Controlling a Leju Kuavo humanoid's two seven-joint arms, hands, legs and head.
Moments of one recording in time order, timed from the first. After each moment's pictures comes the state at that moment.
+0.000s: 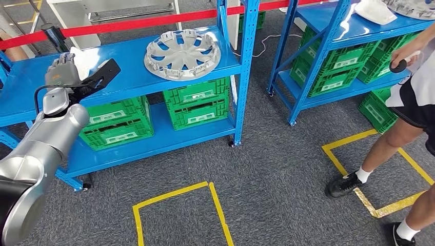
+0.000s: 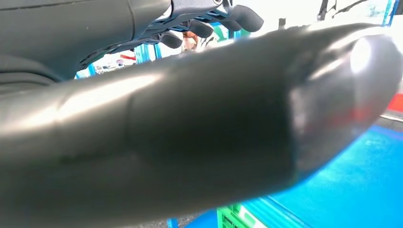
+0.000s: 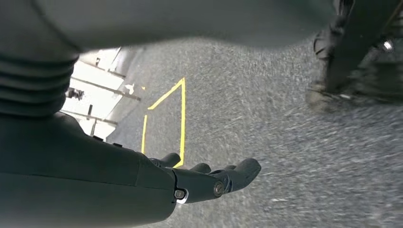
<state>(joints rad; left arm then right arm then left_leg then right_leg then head) -1.11 0.16 -0.36 -0.24 -0.97 0.14 0.27 -0.05 0.06 -0.72 -0.19 0.68 0.16 0.29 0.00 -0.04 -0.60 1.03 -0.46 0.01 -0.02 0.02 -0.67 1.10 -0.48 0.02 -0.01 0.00</state>
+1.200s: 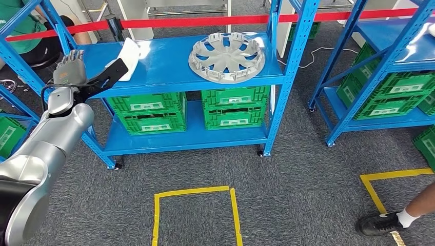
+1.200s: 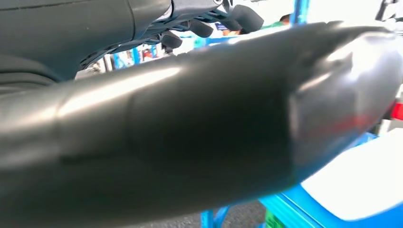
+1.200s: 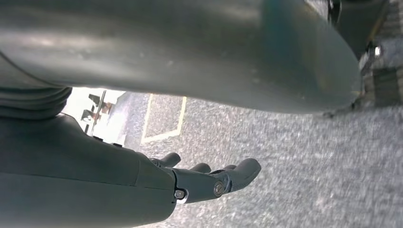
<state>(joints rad) -1.12 0.14 -0.34 -0.24 -1.00 0.14 0.20 -0.06 0.06 -0.76 -0.19 0.67 0.17 0.30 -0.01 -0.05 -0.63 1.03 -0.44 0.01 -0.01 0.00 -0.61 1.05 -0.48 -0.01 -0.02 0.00</state>
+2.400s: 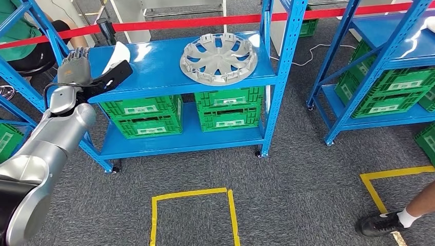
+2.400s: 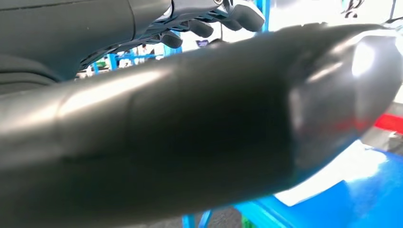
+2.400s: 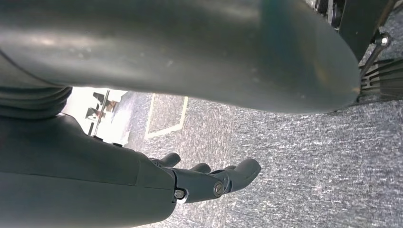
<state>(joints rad) -1.12 0.13 -0.34 -0.25 -1.04 0.13 0.16 -0.06 0.07 -0.76 -0.19 0.69 0.16 0.31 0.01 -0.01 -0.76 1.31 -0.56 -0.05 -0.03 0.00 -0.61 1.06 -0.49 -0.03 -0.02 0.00</state>
